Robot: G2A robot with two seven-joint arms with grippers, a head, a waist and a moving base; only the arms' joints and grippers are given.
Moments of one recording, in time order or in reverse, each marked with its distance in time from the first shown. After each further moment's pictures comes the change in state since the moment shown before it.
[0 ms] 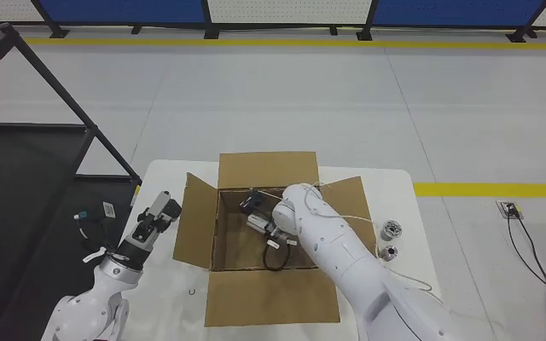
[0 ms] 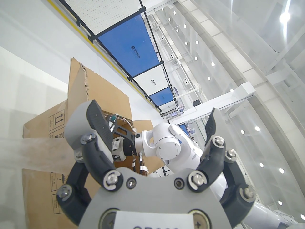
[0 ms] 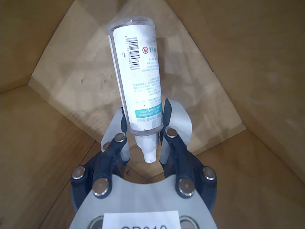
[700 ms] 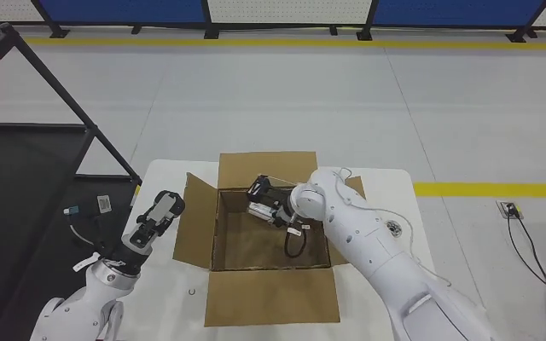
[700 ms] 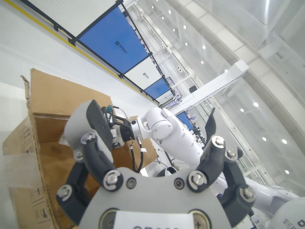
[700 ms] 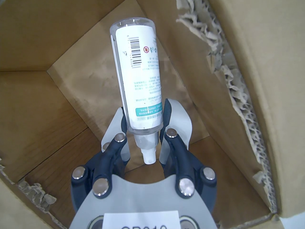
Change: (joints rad) left arm 0.022 0.006 -0.023 -0.143 0.043 -0.032 -0.049; right arm -0.103 0.209 0.150 -0.427 -0.057 -0.089 0.082
